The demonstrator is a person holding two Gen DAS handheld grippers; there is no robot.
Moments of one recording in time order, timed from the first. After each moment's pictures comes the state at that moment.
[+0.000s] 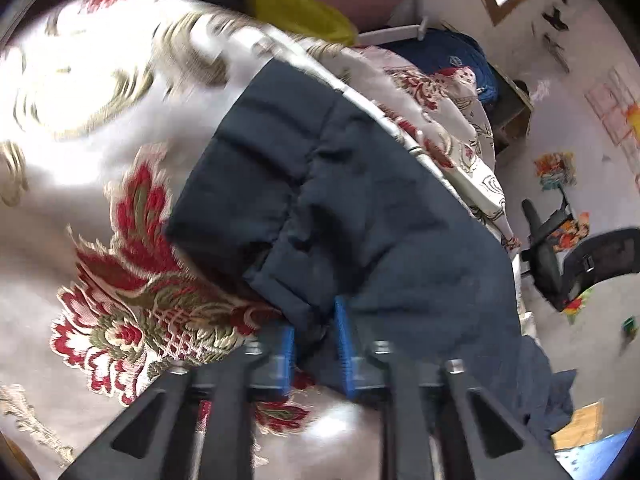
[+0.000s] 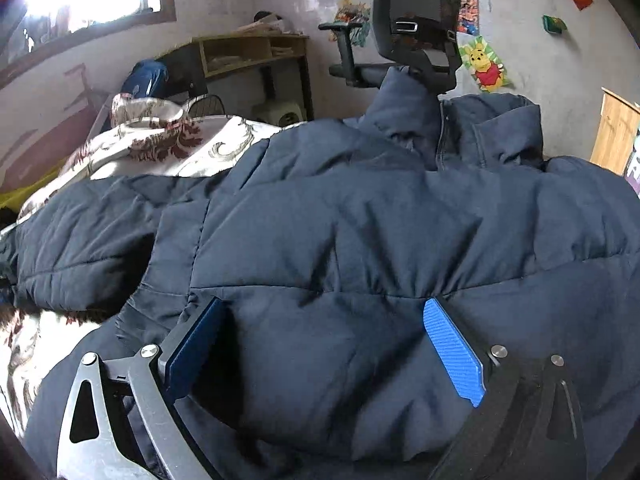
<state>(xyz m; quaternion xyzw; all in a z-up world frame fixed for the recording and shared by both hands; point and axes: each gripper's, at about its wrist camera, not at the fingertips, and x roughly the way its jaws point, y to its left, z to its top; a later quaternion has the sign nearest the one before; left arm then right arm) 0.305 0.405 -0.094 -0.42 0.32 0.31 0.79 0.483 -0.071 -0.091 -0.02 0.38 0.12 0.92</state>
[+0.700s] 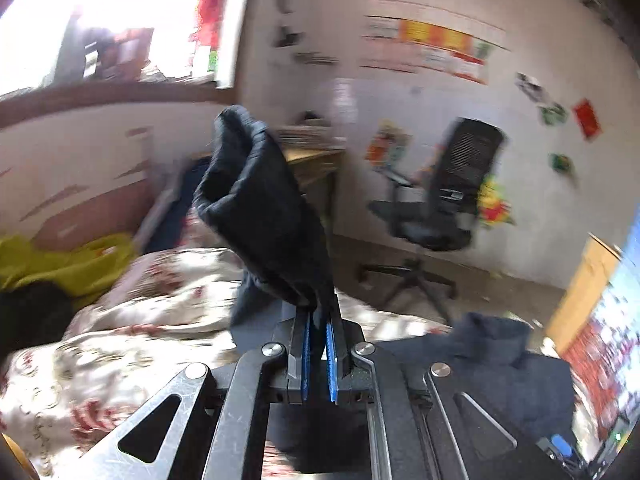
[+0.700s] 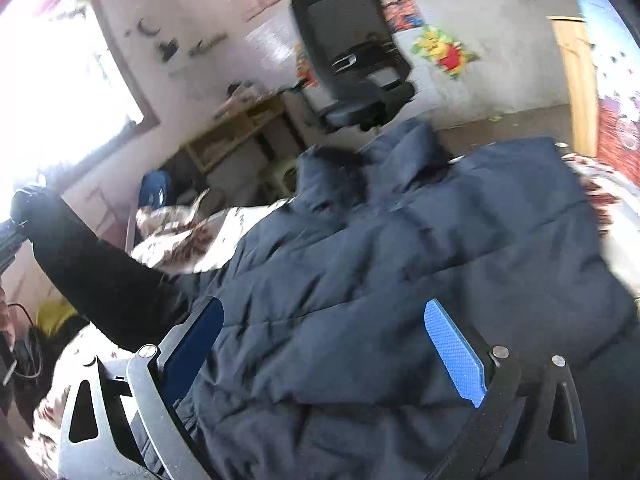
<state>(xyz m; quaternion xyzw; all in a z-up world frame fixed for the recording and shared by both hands) 0.400 0.135 0.157 -0.08 0.21 0.14 0.96 0.436 -0.265 -0.024 0.19 0.31 0.13 0.92</state>
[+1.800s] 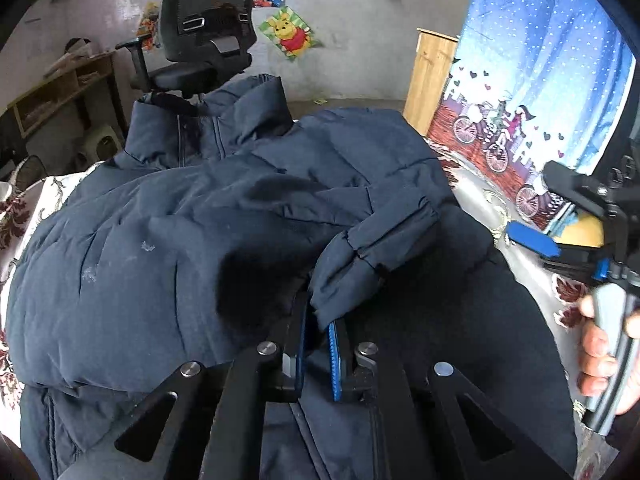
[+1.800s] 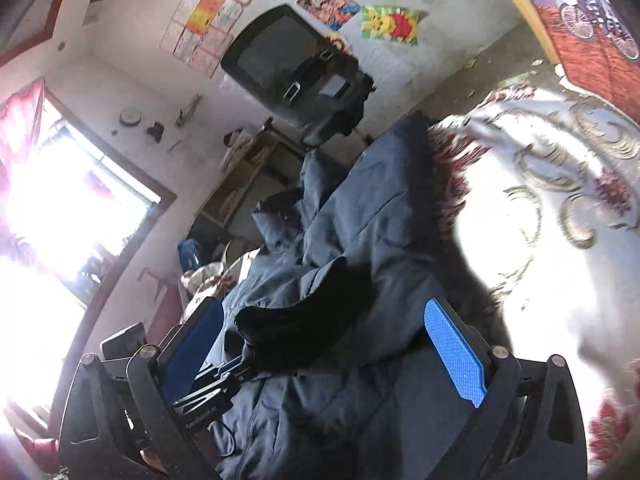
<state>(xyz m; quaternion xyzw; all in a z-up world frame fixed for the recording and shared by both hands) 0.428 -0.167 -0.056 0.04 0.42 -0.17 0.89 0.438 -0.430 -0.087 0.37 0.33 0.21 0.84</state>
